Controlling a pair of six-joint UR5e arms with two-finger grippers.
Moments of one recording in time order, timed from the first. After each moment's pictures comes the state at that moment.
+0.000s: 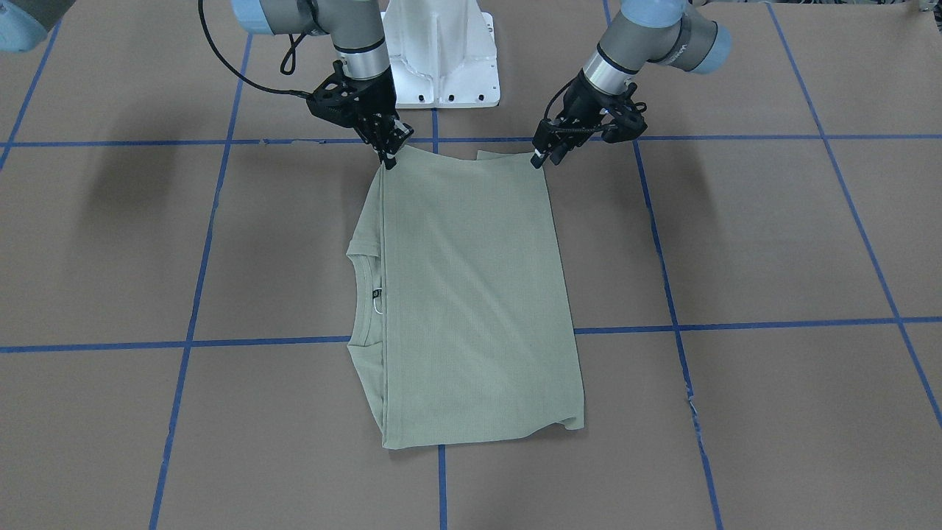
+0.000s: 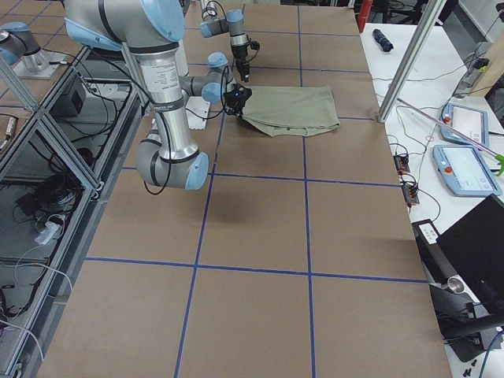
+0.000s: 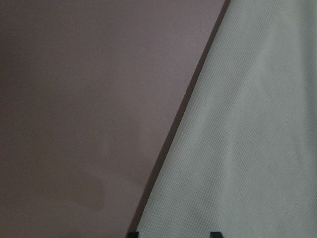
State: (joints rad) left arm -0.29 -1.68 -1.93 -2.29 -1.64 -1.92; right arm 0.19 -1.12 1.93 -1.50 1.44 2.08
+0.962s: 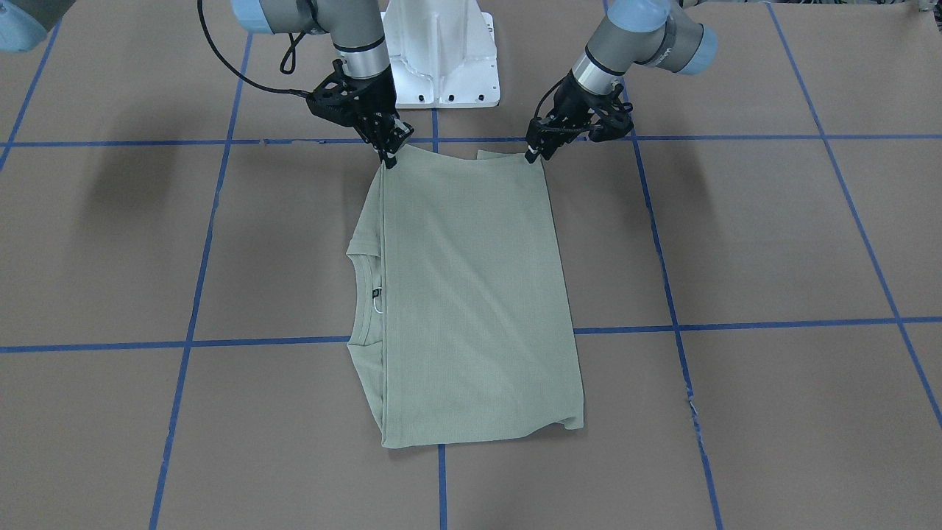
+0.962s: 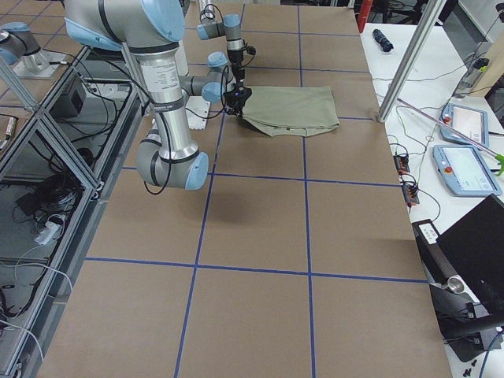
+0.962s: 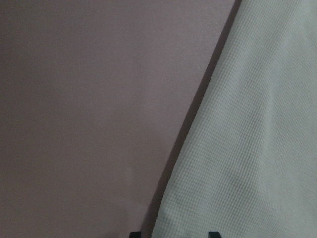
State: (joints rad) left arm -0.25 -1.69 -1.91 -2.29 -1.64 -1.92; right arm 0.20 -1.12 1.94 -1.50 1.45 2.08
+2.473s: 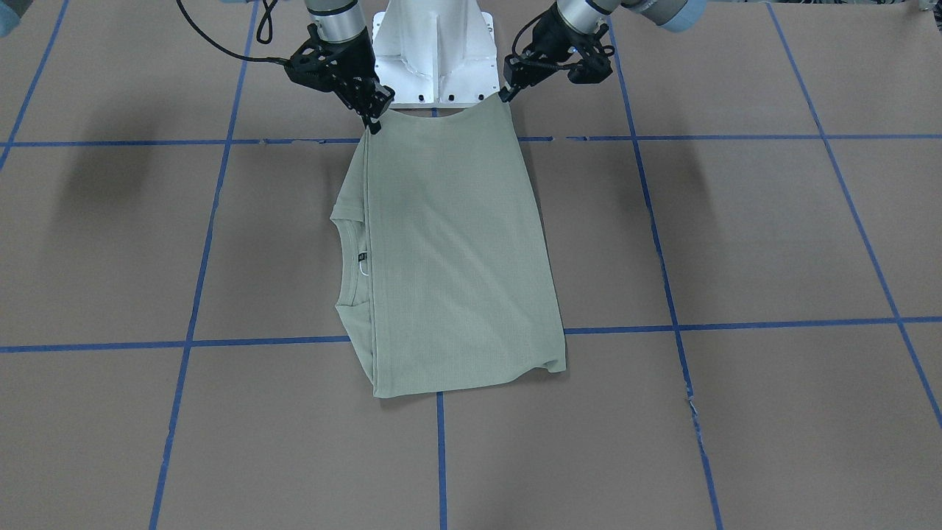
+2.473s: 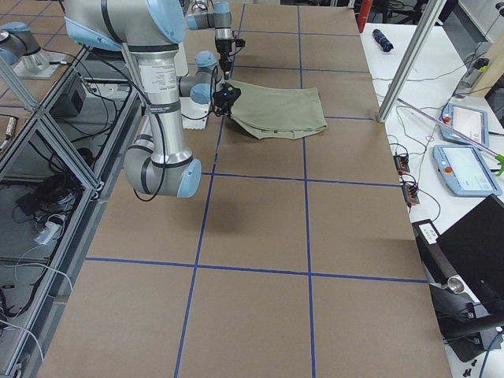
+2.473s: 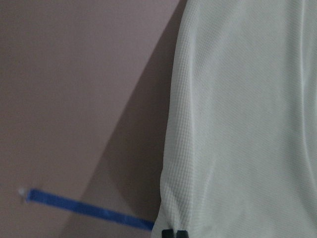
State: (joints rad) left arm -0.14 -1.68 -2.15 -2.25 -1.64 -2.05; right arm 0.11 -1.26 2.13 -1.50 1.44 2.12
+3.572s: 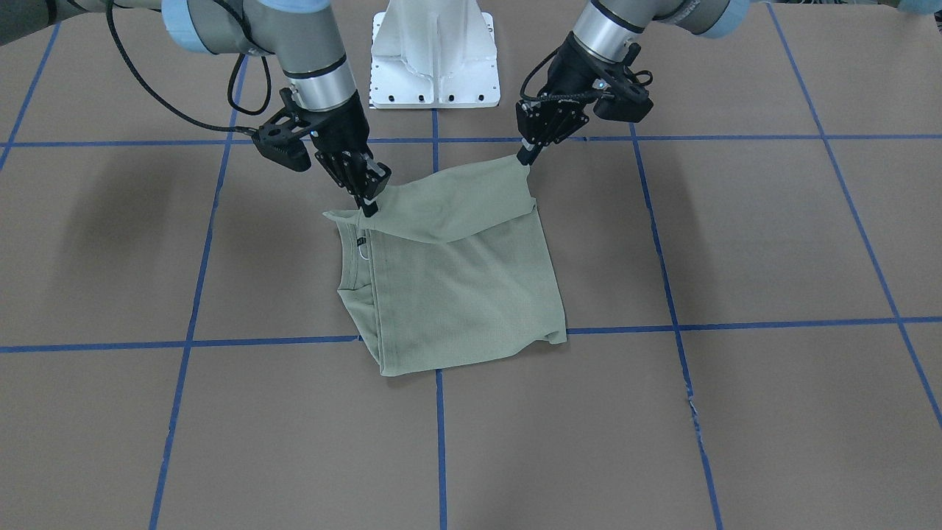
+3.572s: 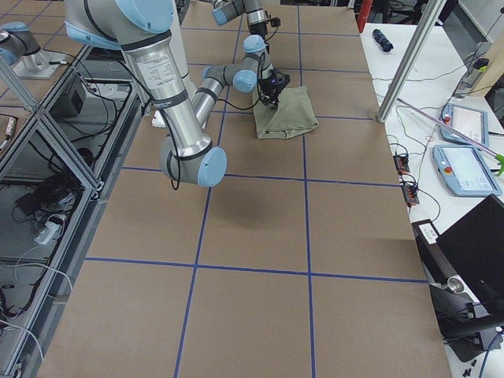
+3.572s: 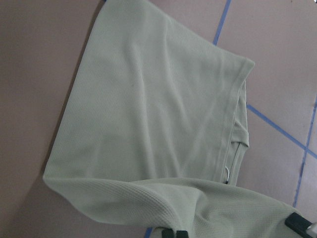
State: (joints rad) left arm -0.55 -1.92 -2.03 -1.98 -1.77 -1.71; right arm 0.54 -0.98 1.85 -1.49 1.66 1.93
